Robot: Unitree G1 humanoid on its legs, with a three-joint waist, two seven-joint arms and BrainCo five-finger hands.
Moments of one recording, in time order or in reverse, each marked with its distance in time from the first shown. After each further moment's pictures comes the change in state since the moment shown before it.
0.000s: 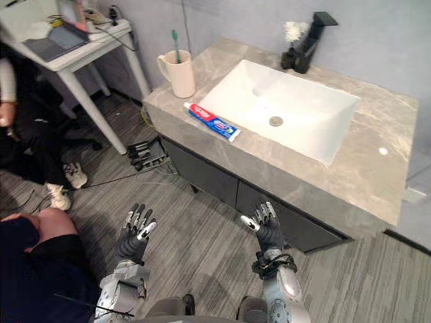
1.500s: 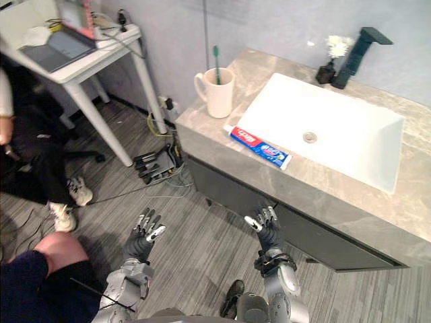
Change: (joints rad) left arm -0.105 0.050 -0.042 0.254 0.013 0.025 -0.052; right arm -0.074 0.006 -0.047 0.199 0.046 -0.008 0.004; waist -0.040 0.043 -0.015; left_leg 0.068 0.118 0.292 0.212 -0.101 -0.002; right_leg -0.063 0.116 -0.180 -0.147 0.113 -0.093
